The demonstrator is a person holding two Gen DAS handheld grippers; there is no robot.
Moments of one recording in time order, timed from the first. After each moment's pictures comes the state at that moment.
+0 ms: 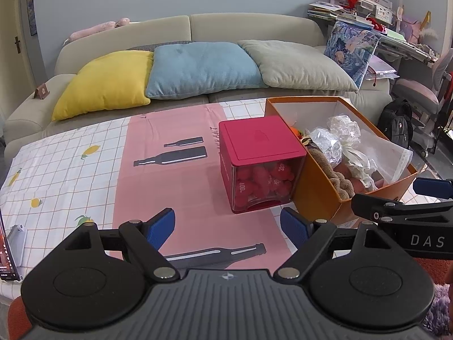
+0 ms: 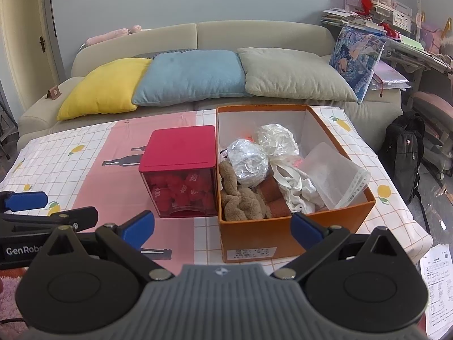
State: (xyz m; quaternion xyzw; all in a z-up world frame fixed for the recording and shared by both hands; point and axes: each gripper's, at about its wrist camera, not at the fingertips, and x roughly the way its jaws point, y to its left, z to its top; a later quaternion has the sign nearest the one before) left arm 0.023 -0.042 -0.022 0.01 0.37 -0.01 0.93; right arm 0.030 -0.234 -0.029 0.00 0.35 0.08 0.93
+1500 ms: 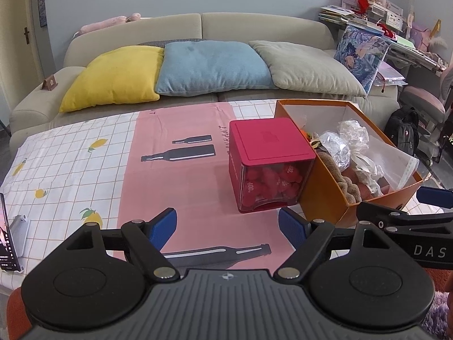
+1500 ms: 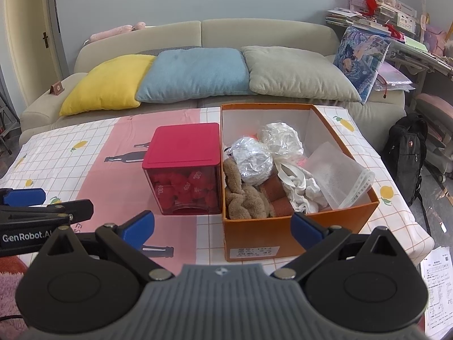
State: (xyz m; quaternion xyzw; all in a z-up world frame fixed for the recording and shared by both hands) left arm 0.021 -0.038 -0.020 -0.01 0.37 0.01 0.93; right arm 0.031 -0.235 -0.032 -0.01 0.36 0.09 0.93
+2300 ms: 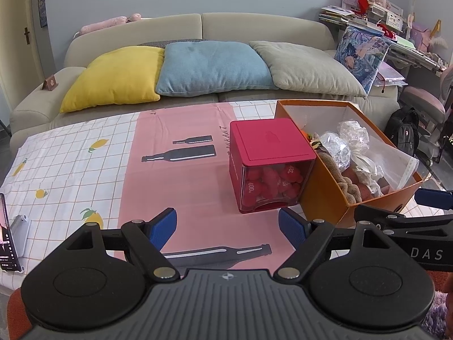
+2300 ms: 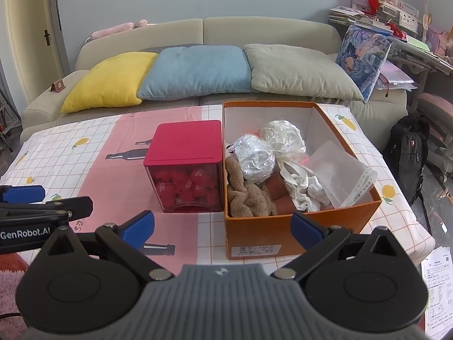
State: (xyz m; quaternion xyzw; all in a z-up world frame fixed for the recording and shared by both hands) left arm 0.020 -0.038 -0.020 -0.01 0.37 0.01 0.93; right arm 0.032 -0.236 -0.032 -0.01 0.36 0.09 0.93
